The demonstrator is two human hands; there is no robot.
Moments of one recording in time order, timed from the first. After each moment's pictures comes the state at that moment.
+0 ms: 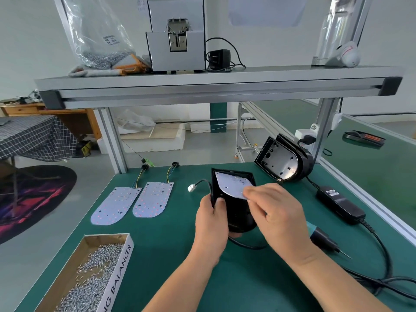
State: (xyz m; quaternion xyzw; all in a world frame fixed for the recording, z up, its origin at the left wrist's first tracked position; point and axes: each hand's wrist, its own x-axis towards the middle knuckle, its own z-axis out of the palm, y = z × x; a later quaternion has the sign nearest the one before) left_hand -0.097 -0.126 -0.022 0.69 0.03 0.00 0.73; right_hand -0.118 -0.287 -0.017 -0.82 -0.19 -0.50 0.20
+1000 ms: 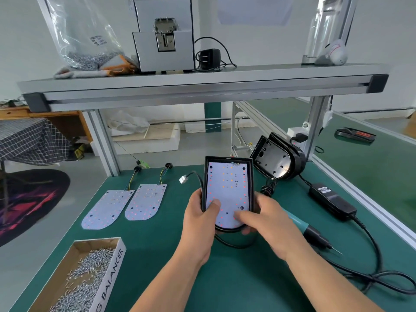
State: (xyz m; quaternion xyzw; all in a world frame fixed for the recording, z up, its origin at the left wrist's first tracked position) left_hand -0.087 -0.116 -0.032 0.64 -0.06 -0.01 0.77; right_hand -0.126 -0.280 -0.014 -0.79 0.03 -0.07 0.60
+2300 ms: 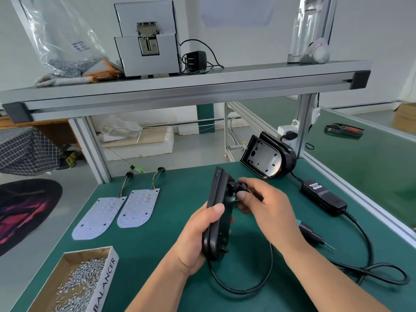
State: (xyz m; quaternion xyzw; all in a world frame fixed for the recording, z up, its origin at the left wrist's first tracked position) left_hand -0.099 -0.104 -0.024 0.60 -0.11 -0.22 0.76; right_hand -0.126 -0.291 -0.003 -0.78 -0.01 -0.24 0.58
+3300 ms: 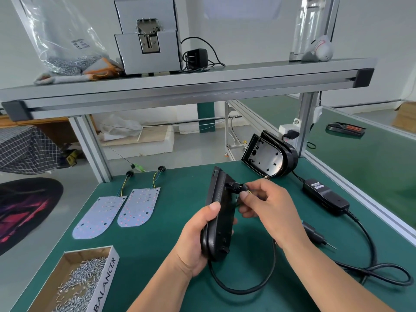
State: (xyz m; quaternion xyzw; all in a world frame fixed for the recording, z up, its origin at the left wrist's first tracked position) left_hand -0.097 -0.106 -0.033 0.55 -0.07 -0.24 0.80; right_hand -0.114 -0.300 -0.013 -0.74 0.03 -0.19 0.64
